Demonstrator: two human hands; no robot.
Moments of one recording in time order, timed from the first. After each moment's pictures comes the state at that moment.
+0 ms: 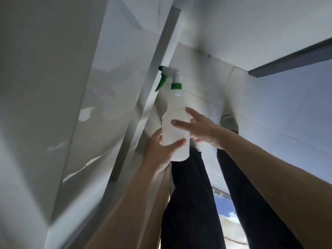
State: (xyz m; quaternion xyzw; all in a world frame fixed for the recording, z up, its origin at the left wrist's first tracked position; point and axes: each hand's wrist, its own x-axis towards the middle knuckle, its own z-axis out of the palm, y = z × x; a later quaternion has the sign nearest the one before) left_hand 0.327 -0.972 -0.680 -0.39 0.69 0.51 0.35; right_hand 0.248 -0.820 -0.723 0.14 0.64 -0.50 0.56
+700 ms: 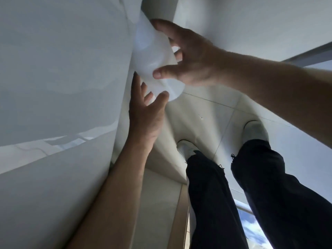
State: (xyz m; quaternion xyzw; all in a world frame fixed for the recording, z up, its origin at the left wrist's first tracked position) left_hand 0.189 -0.992 -0.749 -0.36 0.78 0.49 0.15; right_hand 0.083 -0.859 -0.782 -0.17 0.78 -0.52 0.32
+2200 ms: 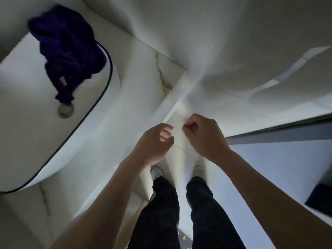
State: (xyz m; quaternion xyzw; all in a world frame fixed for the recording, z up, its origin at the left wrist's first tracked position) left_hand 0.212 -0.930 -0.405 -0.21 0.84 0.43 0.24; right_hand 0.147 -0.758 -0.427 -0.12 0.89 -0.39 0.21
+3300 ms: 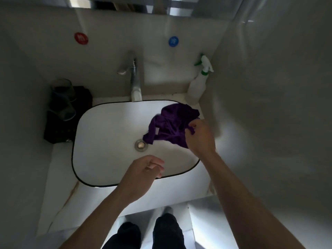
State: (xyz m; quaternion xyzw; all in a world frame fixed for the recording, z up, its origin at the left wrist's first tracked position) left_hand 0.263 -1.087 -0.256 -0.45 0.59 0.66 -0.10; right_hand 0.030 -1.066 -0.280 -0.39 0.87 -0.28 0.13
